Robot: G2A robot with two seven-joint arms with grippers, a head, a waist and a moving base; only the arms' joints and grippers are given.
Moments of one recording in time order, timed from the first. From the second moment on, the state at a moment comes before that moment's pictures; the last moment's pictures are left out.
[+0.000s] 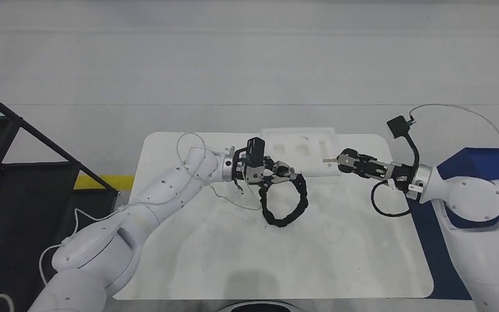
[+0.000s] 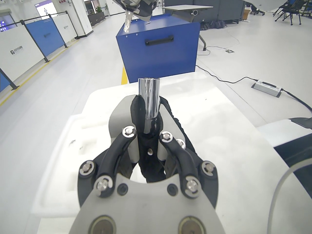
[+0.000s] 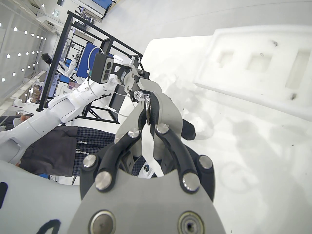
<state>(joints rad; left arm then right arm) 0.62 -1.18 -0.48 -0.96 1.46 -0.95 0.79 -1.28 -0.97 1.53 -1.80 0.09 -0.11 1.07</state>
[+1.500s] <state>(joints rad) 0.82 -1.10 -0.75 -1.50 1.14 -0.71 0.14 -1.54 -0.95 1.78 -2.14 0.20 0.09 0.96</state>
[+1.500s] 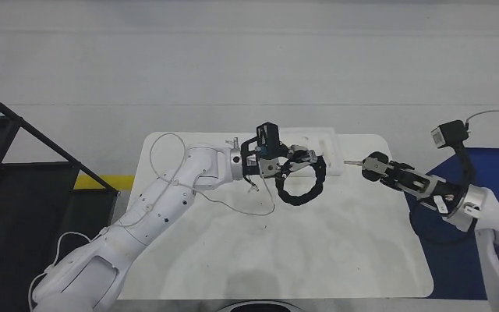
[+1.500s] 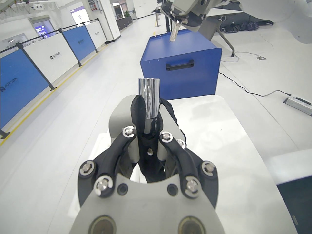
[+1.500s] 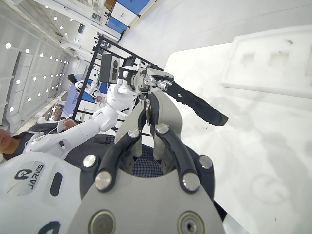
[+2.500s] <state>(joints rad) 0.77 -1.25 -0.55 -1.40 1.39 -0.48 0.26 -1.65 -0.93 1.80 -2.35 -0.07 0.31 0.92</state>
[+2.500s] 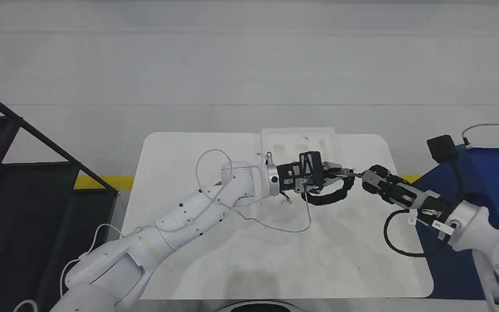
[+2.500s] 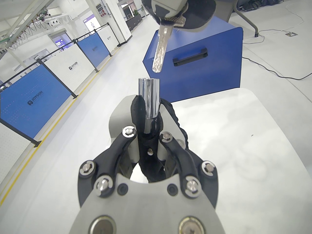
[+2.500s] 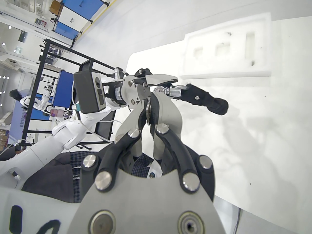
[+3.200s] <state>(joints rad) 0.79 -1.27 -0.59 -1.39 1.47 -0.52 0.25 -1.60 -0.91 1.75 -2.34 -0.17 0.32 0.96</state>
